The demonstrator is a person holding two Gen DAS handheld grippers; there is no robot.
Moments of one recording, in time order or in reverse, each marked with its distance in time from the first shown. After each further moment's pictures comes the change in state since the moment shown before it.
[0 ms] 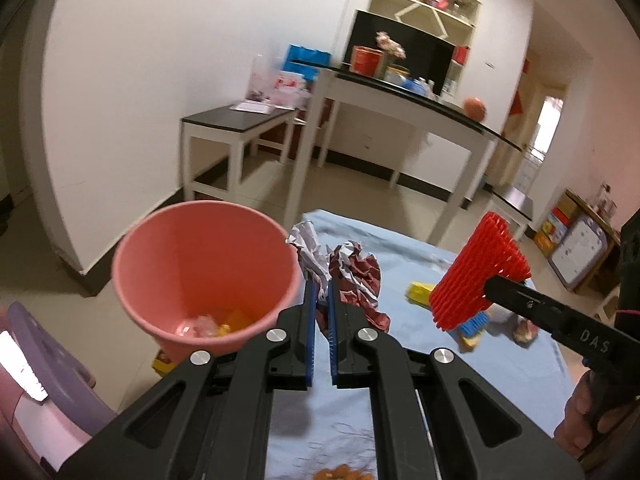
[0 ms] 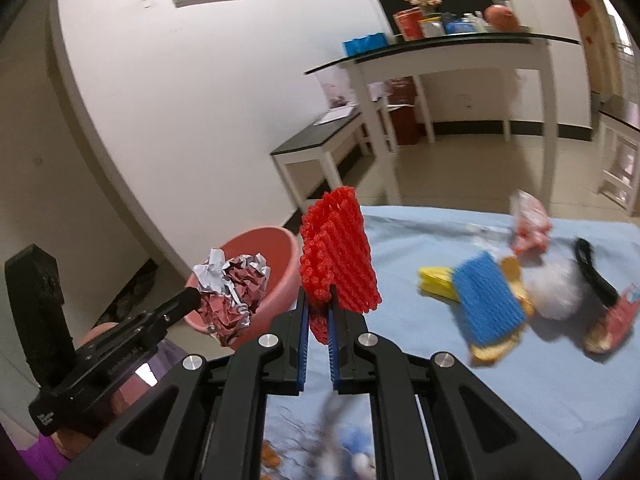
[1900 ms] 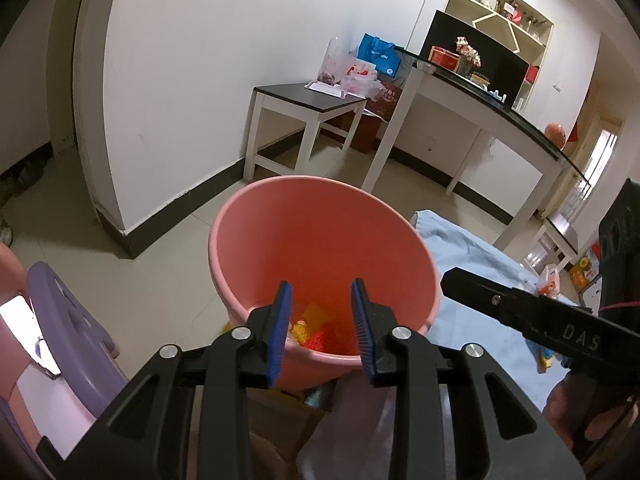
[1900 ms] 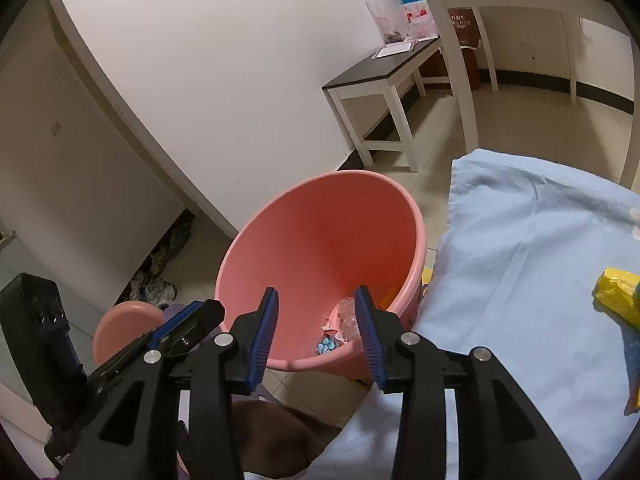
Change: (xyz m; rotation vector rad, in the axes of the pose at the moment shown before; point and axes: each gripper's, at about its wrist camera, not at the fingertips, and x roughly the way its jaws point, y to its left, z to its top) left arm 0.036 0.112 -0.007 -0.158 0.045 0.135; right arm 0.145 0.072 -0.002 -0.011 0.217 0.135
